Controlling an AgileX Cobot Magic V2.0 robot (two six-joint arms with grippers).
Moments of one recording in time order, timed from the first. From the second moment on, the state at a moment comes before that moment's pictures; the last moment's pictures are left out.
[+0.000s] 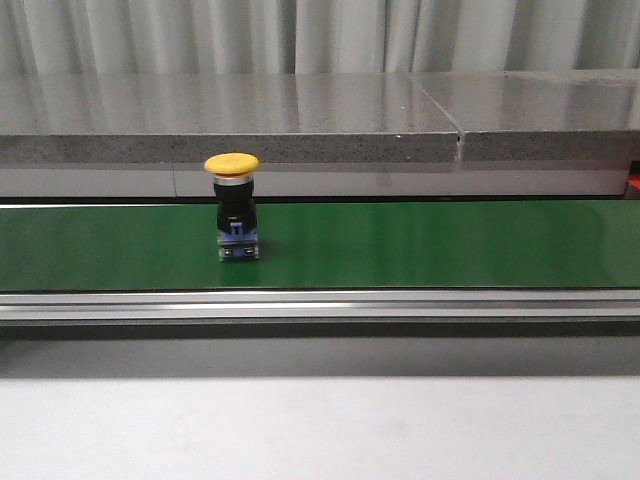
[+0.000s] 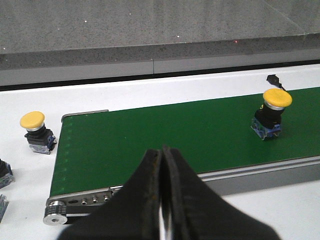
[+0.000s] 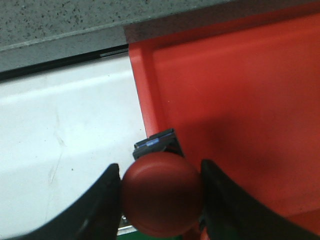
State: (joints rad) left arm -0.14 0.30 -0.56 -0.06 0.68 0.07; right arm -0.29 1.95 -1.81 0.03 0.95 0.01
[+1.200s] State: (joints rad) left arm -0.14 0.30 -0.56 -0.06 0.68 0.07; right arm -0.30 2.12 -1.82 -0.03 0.96 0.06
